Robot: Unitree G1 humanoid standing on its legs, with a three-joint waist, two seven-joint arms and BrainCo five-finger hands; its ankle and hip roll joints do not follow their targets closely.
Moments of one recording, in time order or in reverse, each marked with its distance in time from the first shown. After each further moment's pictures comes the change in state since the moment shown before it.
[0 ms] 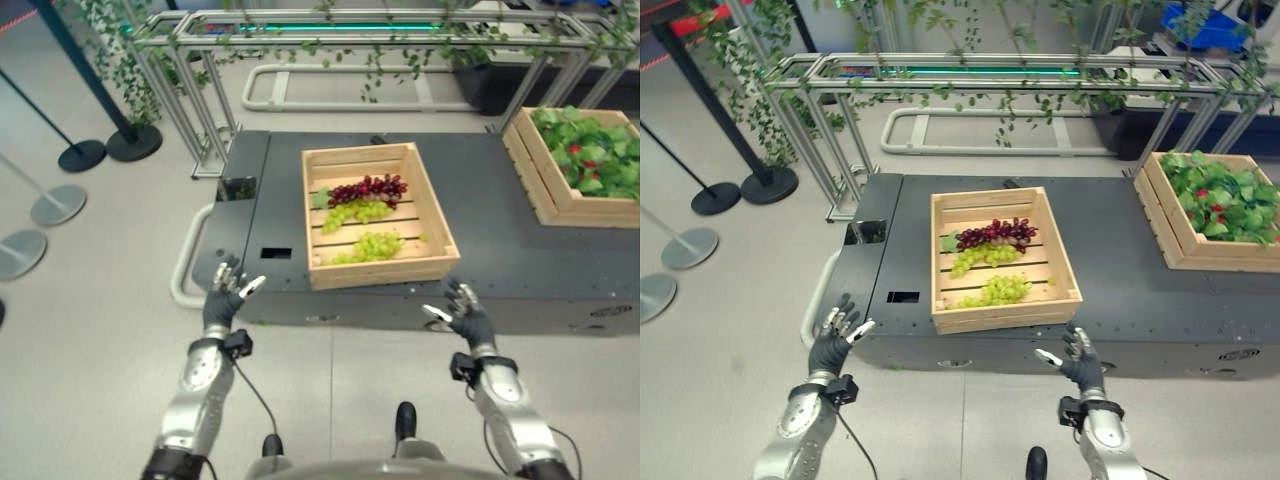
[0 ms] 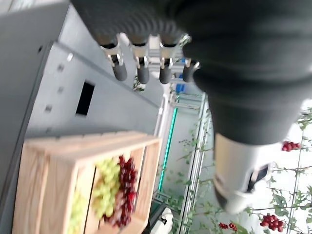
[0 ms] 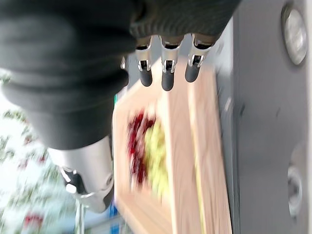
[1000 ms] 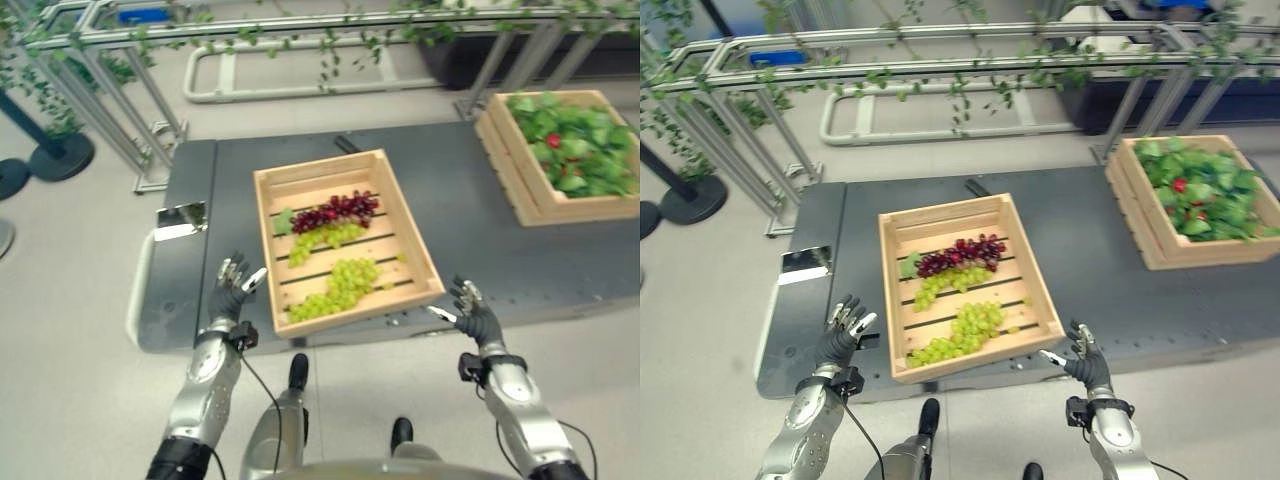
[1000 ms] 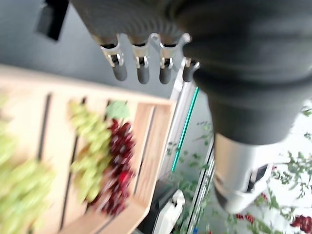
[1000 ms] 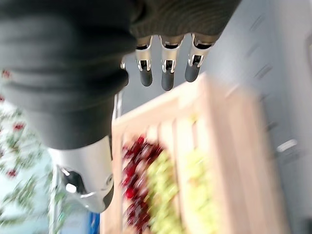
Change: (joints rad) left arm -0.043 0.076 0.014 -0.001 -0.071 0.002 0.013; right arm -0.044 0.021 0.044 -0.060 -0.056 0.029 0.016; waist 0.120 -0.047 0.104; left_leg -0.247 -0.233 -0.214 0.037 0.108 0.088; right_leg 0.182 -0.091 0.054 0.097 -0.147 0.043
